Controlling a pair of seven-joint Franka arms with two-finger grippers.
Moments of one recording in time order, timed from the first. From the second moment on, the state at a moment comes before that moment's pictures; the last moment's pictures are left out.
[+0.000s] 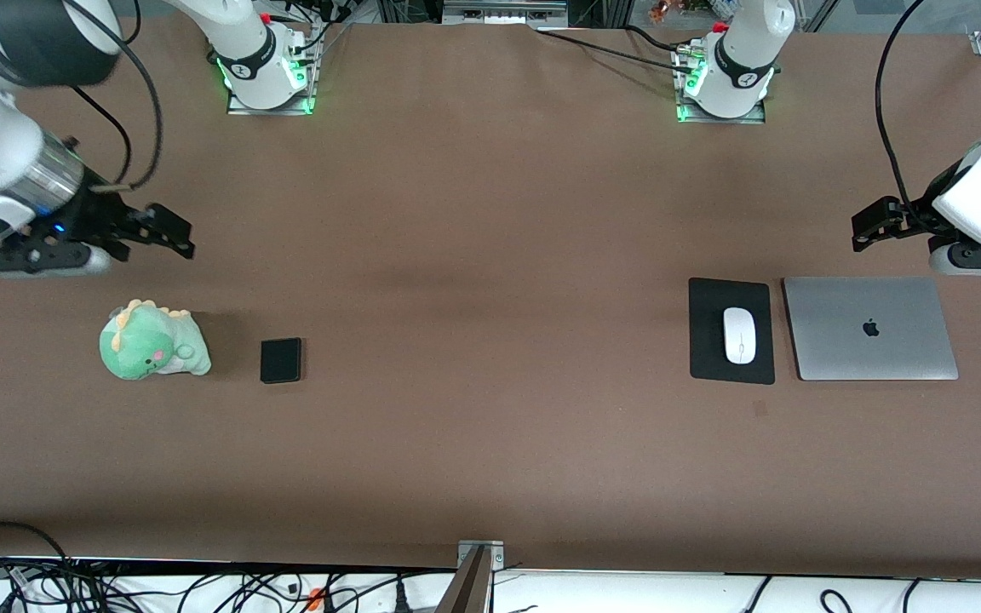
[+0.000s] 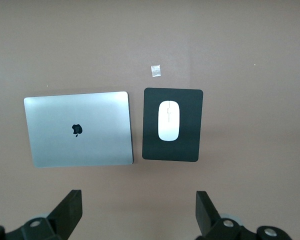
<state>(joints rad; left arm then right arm) -0.01 0.08 -0.02 -1.60 0.05 1.63 -0.01 0.33 0.03 -0.23 -1.70 0.08 1.76 0.06</state>
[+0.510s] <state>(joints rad) -0.01 0.08 -0.02 -1.60 0.05 1.62 -0.01 0.33 0.06 -0.23 -1.64 0.07 1.70 0.03</state>
